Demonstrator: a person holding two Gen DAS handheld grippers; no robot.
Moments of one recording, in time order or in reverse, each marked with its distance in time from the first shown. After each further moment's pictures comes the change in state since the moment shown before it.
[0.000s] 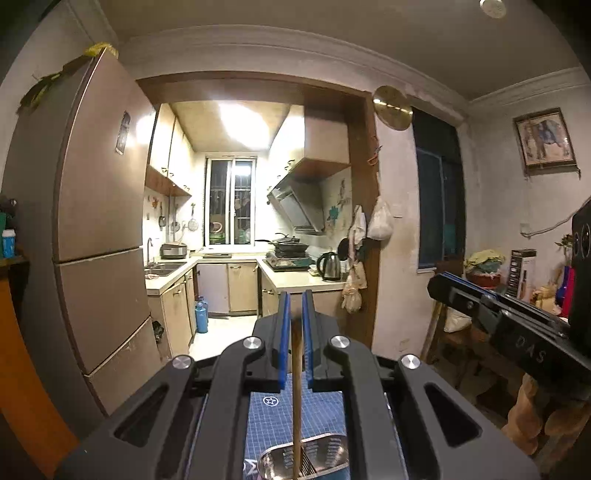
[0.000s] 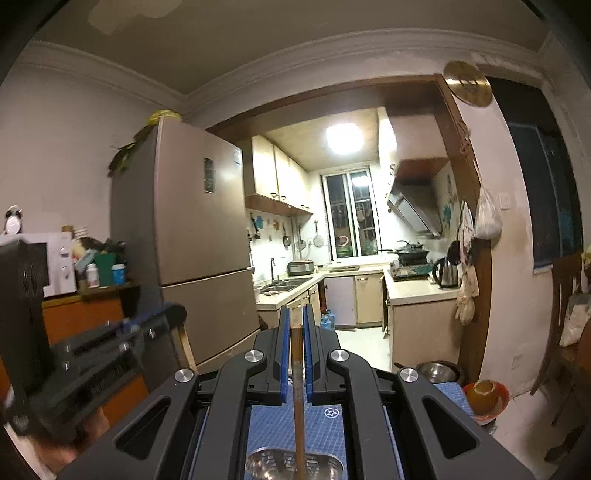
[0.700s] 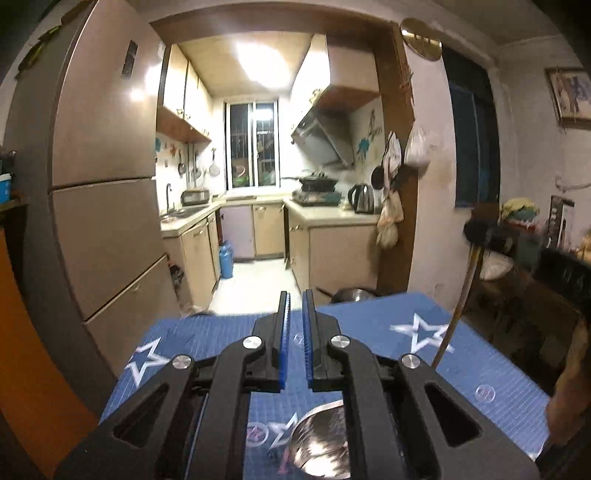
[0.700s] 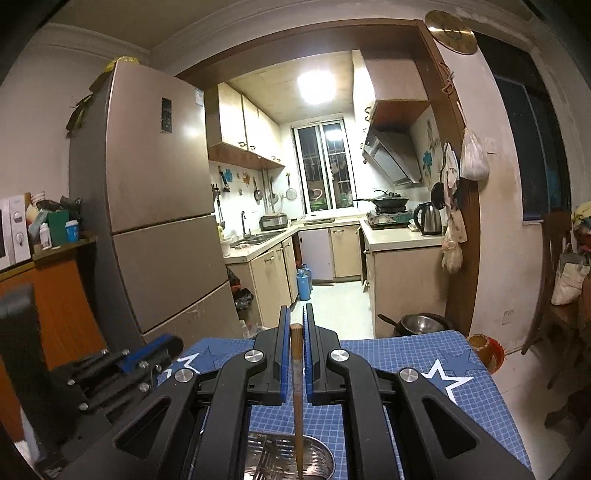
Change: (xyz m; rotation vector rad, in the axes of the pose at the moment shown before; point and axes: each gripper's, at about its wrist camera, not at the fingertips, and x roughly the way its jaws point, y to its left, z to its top) left arm 0.087 0.040 -0.102 0.020 0.222 0.100; right arm 0.100 -0.023 -0.099 0.020 0.167 -0.101
